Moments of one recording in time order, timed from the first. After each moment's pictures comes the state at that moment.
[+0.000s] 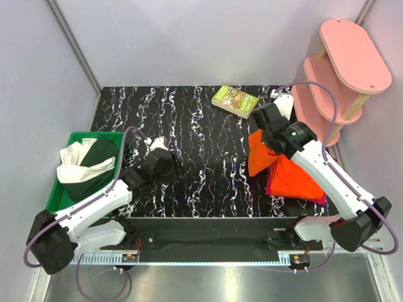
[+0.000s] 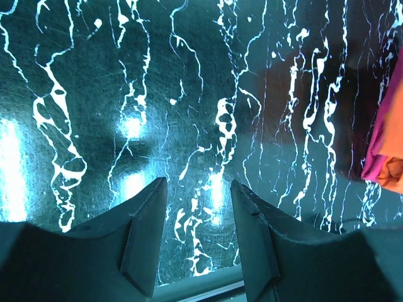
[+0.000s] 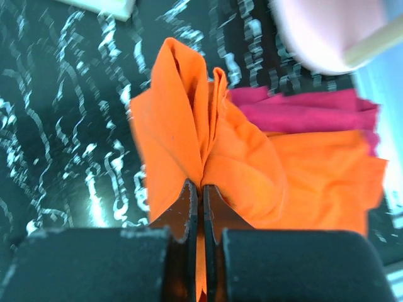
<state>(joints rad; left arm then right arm) -0.72 1.03 0.66 -0.39 -0.19 -0.84 0.60 1.31 1.39 -0.96 0.67 0.56</state>
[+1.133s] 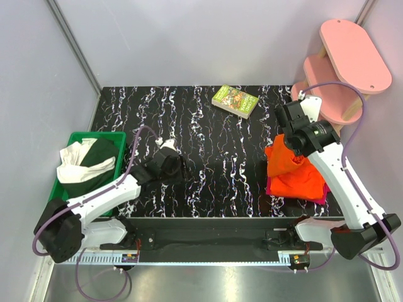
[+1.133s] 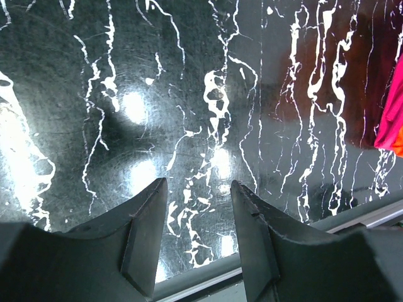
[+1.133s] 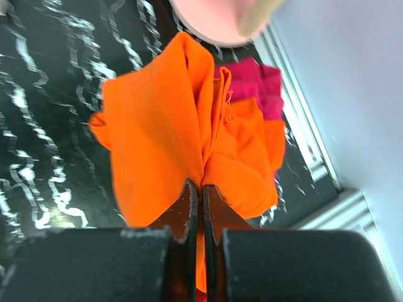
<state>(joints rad) -0.73 1.15 0.68 -0.35 -0.07 -0.79 0.43 1.24 1.47 -1.22 0.75 0.54</state>
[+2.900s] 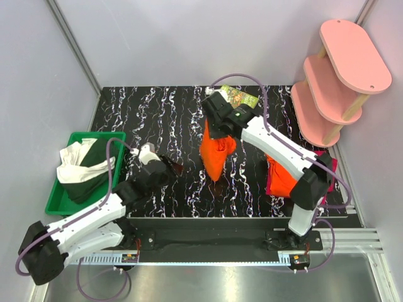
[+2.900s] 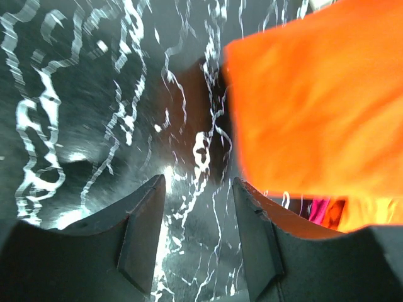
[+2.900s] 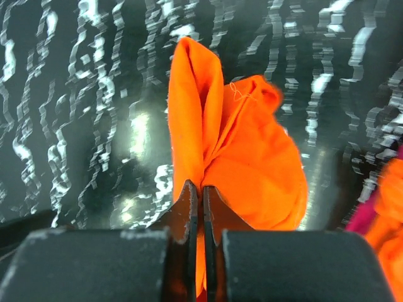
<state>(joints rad) -0.78 0.91 0.49 -0.18 -0.36 -1.06 0.77 1.77 1.79 -0.92 0.31 0.47</state>
